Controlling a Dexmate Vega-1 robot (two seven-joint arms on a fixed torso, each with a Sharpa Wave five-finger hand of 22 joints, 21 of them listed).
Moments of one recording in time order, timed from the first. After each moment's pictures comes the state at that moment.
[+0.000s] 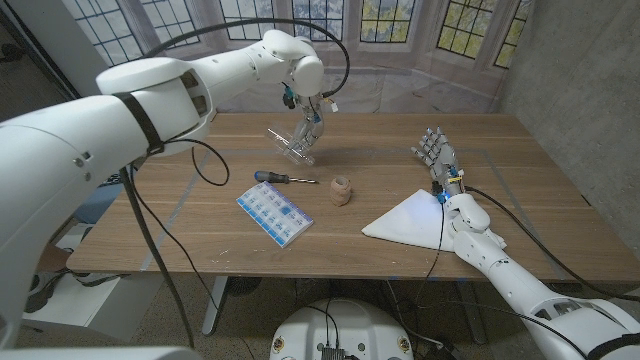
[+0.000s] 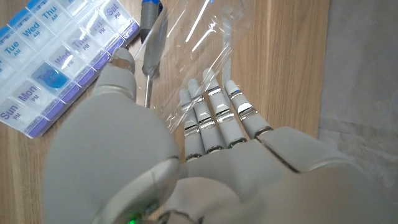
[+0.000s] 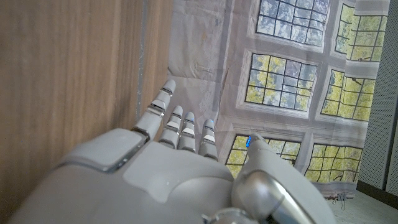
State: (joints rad) left arm -0.36 0.24 1.40 -0.80 0.77 -0.57 -1.04; left_hand 1.04 -0.04 0.34 -0.16 0.28 0.63 0.00 0.43 0.25 0.69 -0.06 0.48 0.41 0.70 -0.08 0.46 0.41 0.43 0.03 0.39 0.20; right arm -0.81 -0.36 -0.31 -1.03 0.73 0.54 0.12; right_hand 0.25 0.13 0.29 0.02 0.20 0.16 -0.02 0.20 0.19 0.15 0.07 0.20 0.21 0.14 0.06 0.21 0.21 0.45 0.09 0.20 0.17
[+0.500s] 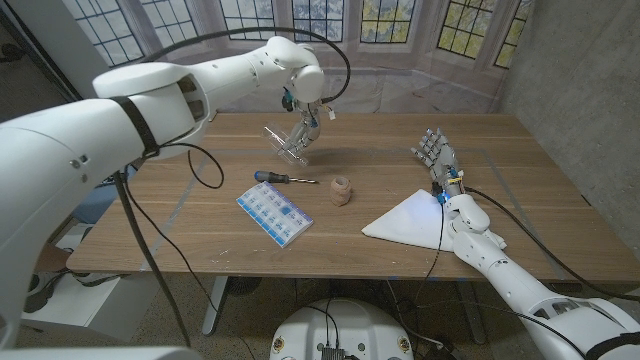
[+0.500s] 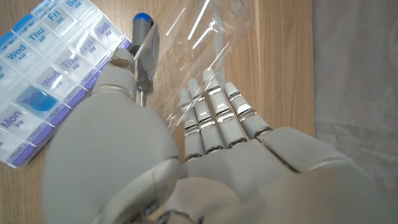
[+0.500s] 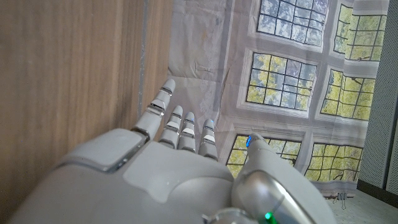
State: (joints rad) left arm -0.34 0.28 1.43 -0.89 0.86 -0.53 -1.03; left_hand 1.04 -0.04 0.34 -0.16 0.28 0.64 0.01 0.43 0.25 0.69 -0.06 0.47 0.41 0.71 -0.07 0.46 0.41 0.43 0.03 0.39 0.20; right arm -0.81 -0.35 -0.31 -1.01 0.74 0.55 0.13; right_hand 0.25 0.13 0.30 0.02 0.20 0.16 -0.02 0.20 0.19 0.15 0.07 0.20 0.21 0.14 0.06 0.21 0.21 0.45 0.09 0.20 0.17
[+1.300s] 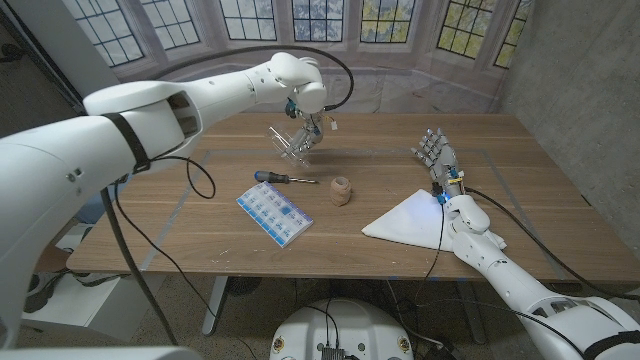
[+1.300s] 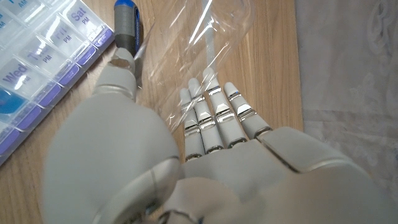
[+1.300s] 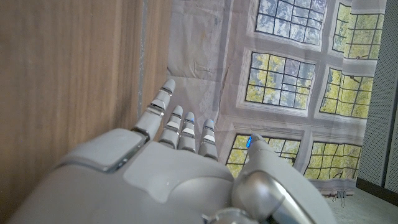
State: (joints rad) left arm -0.28 0.34 1.40 -1.05 0.97 -0.45 -1.00; left_hand 1.04 -0.04 0.34 -0.16 0.29 0.64 0.01 0.43 0.25 0.69 -0.06 0.48 0.41 0.71 -0.07 0.47 0.43 0.43 0.03 0.39 0.20; right arm -0.80 -0.35 -0.31 -1.00 0.74 0.56 0.15; right_hand 0.24 0.12 0.30 0.02 0.20 0.16 -0.02 0.20 0.19 0.15 0.07 0.20 0.21 0.14 0.06 0.21 0.21 0.45 0.09 0.20 0.17
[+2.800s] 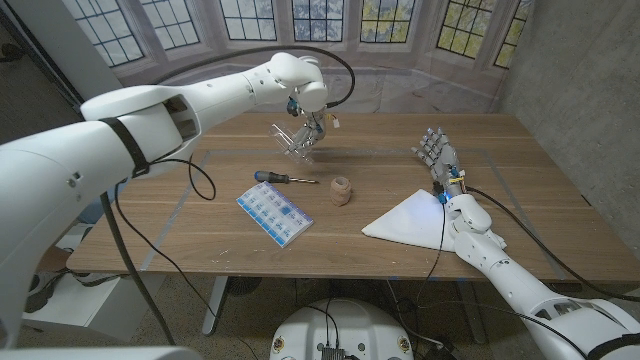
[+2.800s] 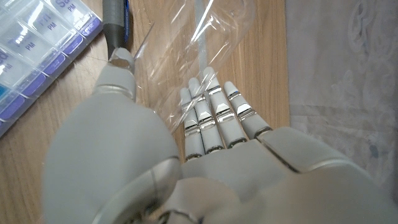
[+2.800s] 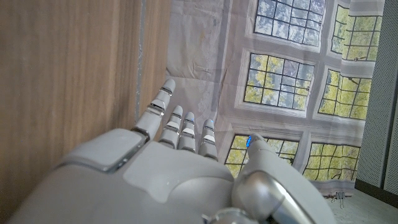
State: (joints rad) left arm -0.26 0.35 1.35 -1.09 1.01 -0.42 -0.99; left_hand 1.04 -0.04 0.34 -0.16 0.29 0.64 0.01 0.43 0.26 0.70 -0.05 0.47 0.41 0.71 -0.06 0.47 0.43 0.43 0.03 0.40 0.20; right arm -0.81 -0.36 -0.31 -1.02 0.74 0.54 0.14; right_hand 0.24 0.12 0.31 0.02 0.20 0.16 -0.02 0.20 0.19 0.15 0.07 0.20 0.21 0.14 0.06 0.21 0.21 0.45 0.09 0.20 0.17
